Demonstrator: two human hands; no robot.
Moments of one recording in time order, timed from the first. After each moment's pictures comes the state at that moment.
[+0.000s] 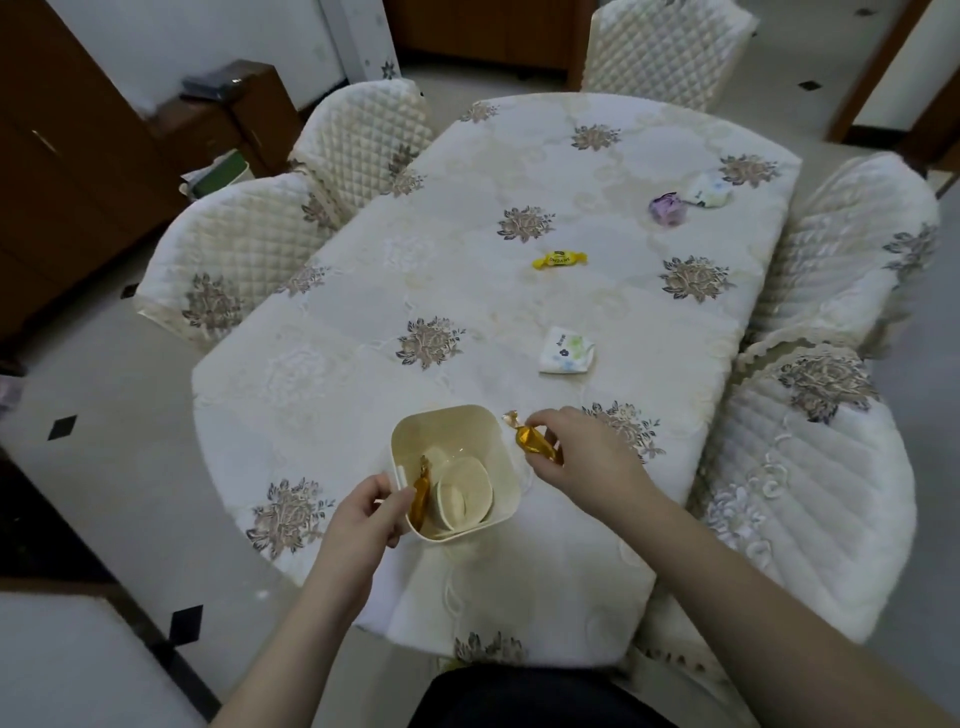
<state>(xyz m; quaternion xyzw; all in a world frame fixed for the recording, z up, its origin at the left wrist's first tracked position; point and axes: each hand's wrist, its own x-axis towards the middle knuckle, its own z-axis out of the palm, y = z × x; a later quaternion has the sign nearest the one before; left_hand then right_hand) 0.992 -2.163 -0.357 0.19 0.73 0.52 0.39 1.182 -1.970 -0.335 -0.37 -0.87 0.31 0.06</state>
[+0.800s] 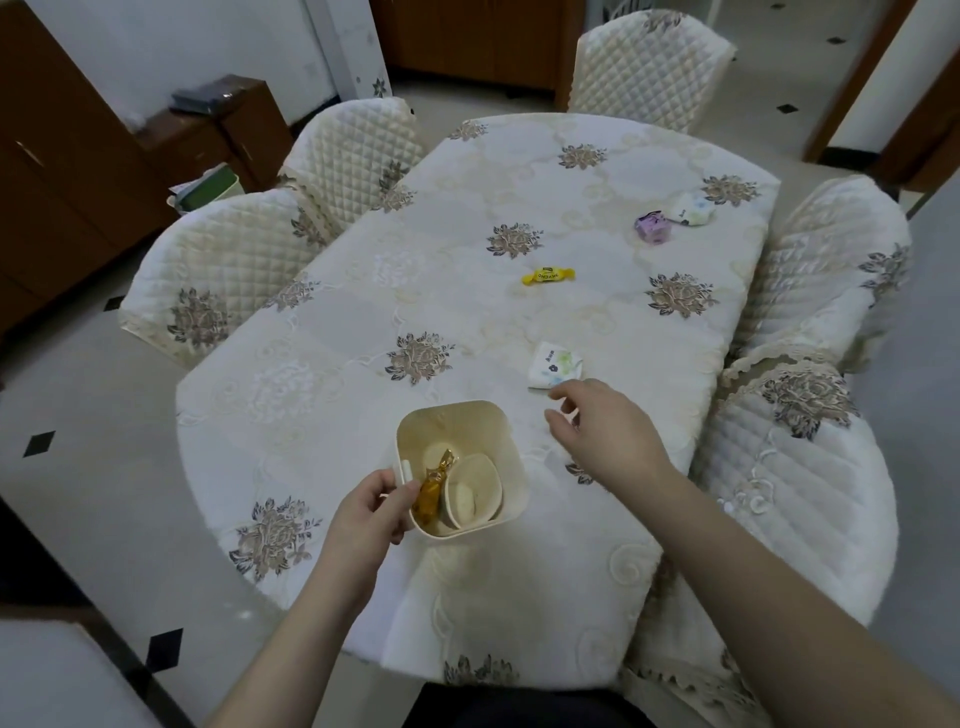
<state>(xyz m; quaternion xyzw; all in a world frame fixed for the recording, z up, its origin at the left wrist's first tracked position) 0.996 -2.136 -0.346 0.22 0.72 0.53 0.39 1.184 -1.931 -0.315 -0.45 -0.85 0.26 0.11</state>
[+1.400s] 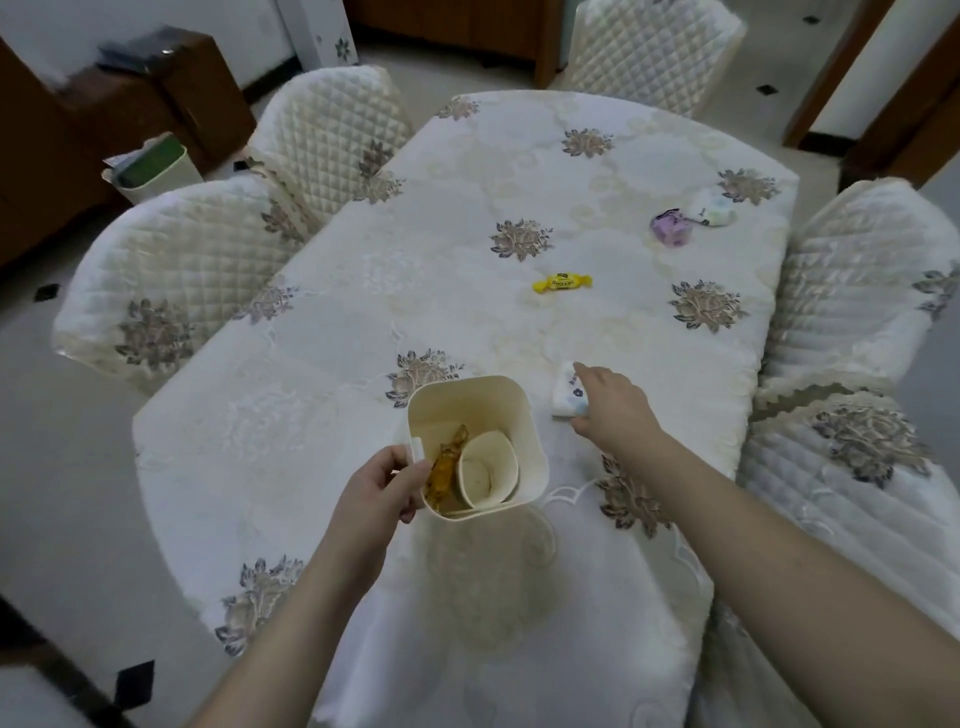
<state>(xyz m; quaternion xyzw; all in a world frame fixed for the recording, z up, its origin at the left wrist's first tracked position) 0.908 -2.061 -0.354 0.23 0.68 0.53 0.45 1.105 -1.819 -0.413 -0.48 -0.86 0.16 -0.05</state>
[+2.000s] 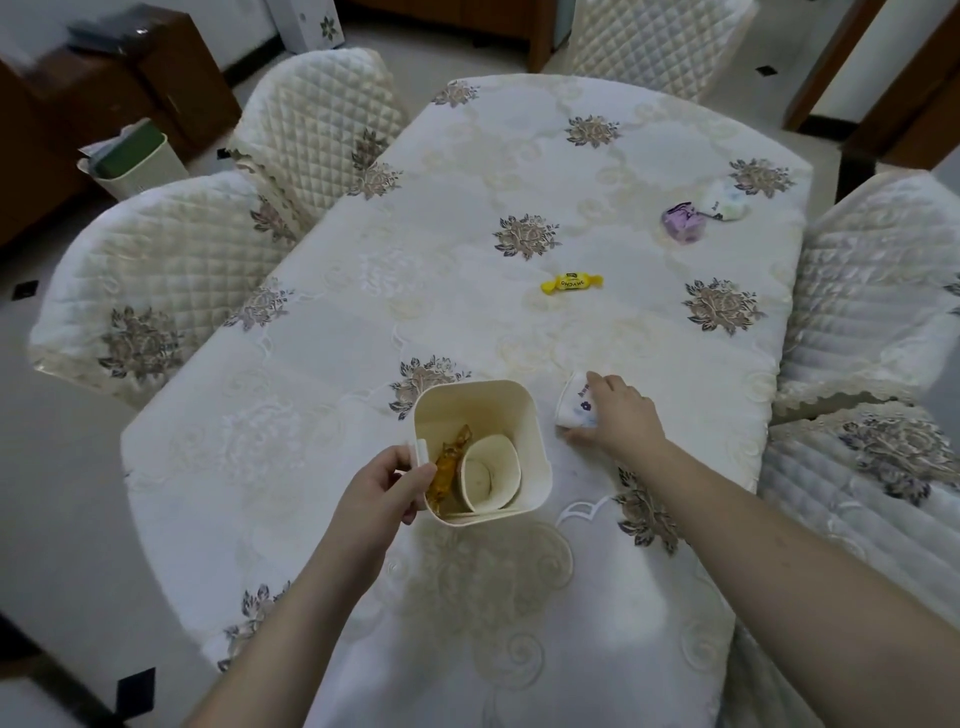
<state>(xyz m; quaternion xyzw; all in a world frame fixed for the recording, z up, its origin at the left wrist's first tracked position) 0.877 -2.040 -0.359 0.25 0.69 0.50 0.47 1.090 -1.796 -0.455 -0.52 -0.84 0.16 -0.05</state>
